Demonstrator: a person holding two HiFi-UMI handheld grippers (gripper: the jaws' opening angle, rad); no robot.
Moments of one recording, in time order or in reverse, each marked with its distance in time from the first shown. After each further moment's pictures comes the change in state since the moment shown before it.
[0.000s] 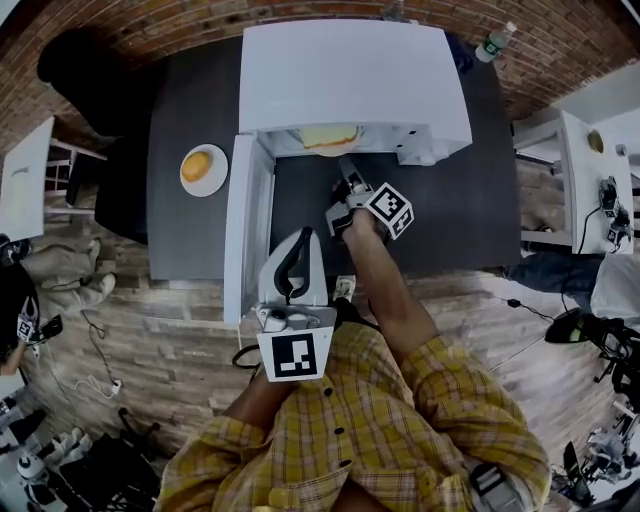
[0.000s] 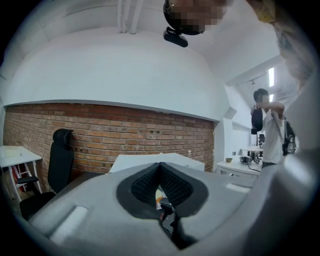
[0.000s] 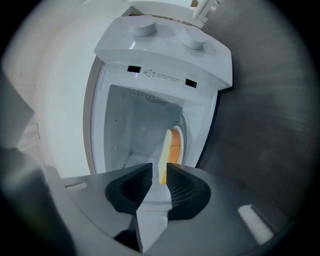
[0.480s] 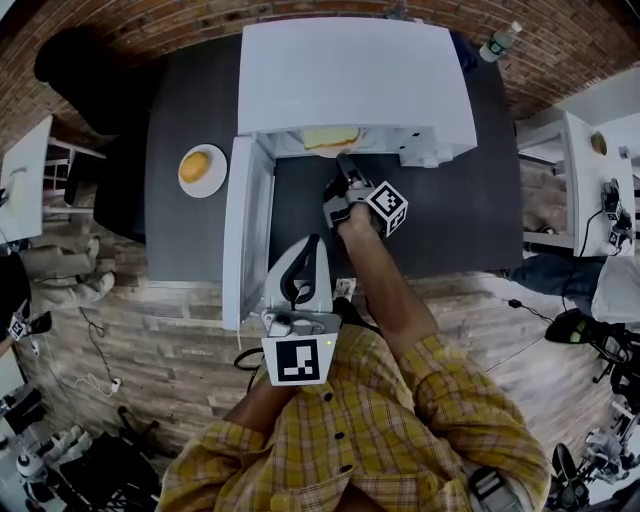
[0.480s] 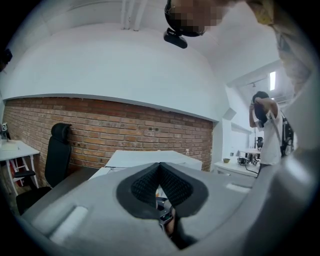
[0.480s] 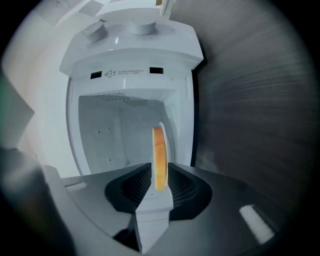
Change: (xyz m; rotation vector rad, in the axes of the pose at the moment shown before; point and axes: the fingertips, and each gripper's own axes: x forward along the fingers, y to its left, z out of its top) left arm 0.004 -0.006 -0.014 -0.042 0.024 -0.021; right arm 0.022 -0.029 -0.005 0.254 -0.041 0.033
